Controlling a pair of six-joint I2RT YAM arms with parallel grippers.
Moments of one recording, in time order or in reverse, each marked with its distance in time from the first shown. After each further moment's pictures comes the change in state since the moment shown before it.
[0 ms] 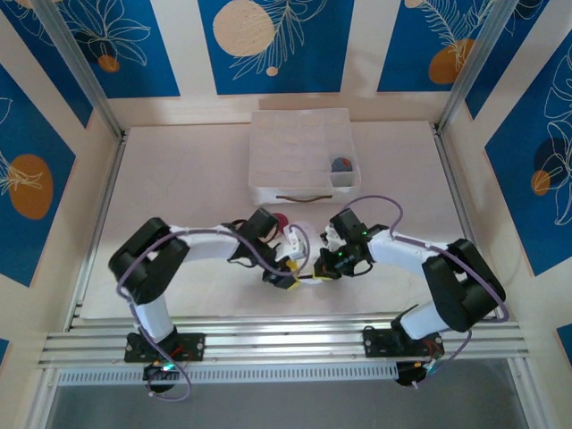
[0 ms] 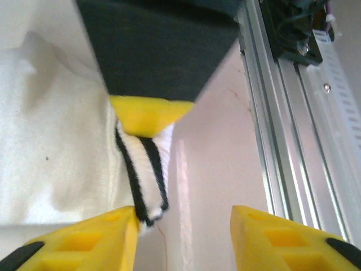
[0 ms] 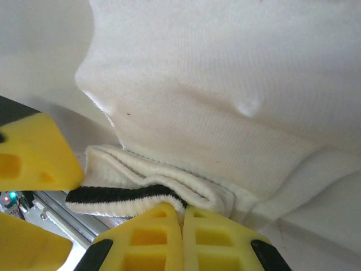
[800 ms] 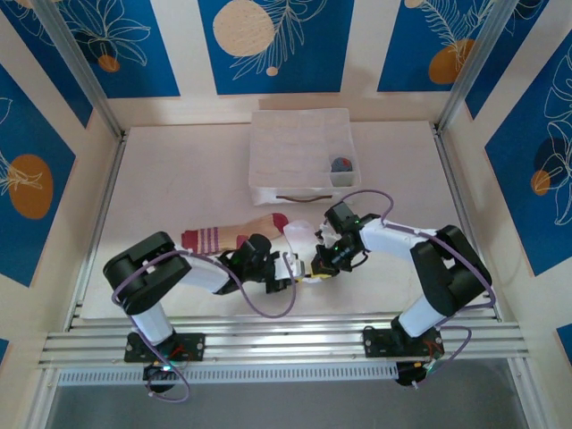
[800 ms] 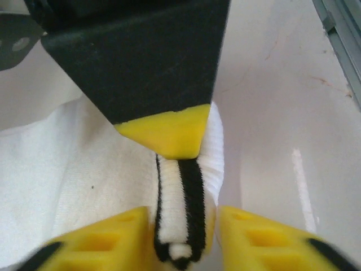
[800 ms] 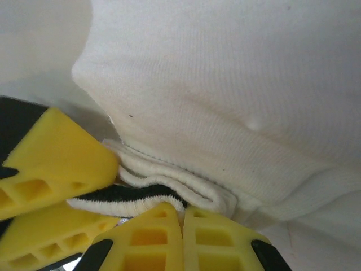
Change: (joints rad) left arm -0.125 0.039 -0.193 0.537 -0.330 0.041; right arm 0.004 0.071 0.082 -0.081 -0.020 -0.070
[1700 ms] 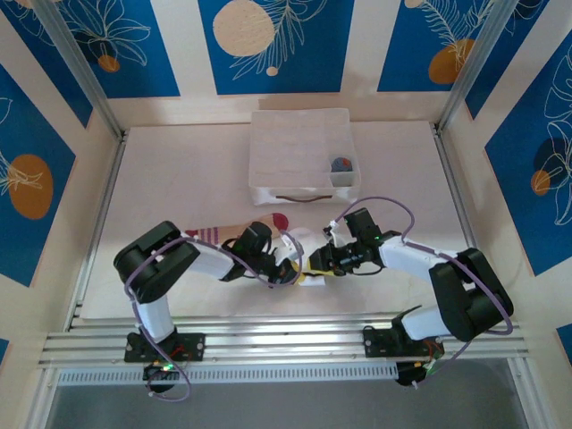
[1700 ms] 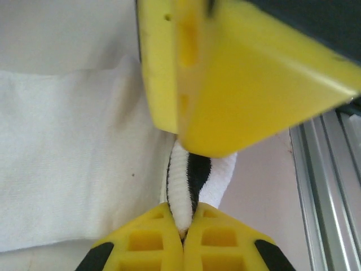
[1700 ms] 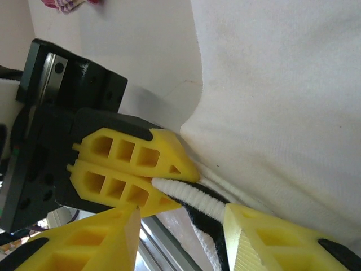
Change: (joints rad) left arm 0.108 0.102 0.106 -0.093 0.291 -0.454; right arm -0.098 -0.174 -0.214 0.327 -0.211 0.037
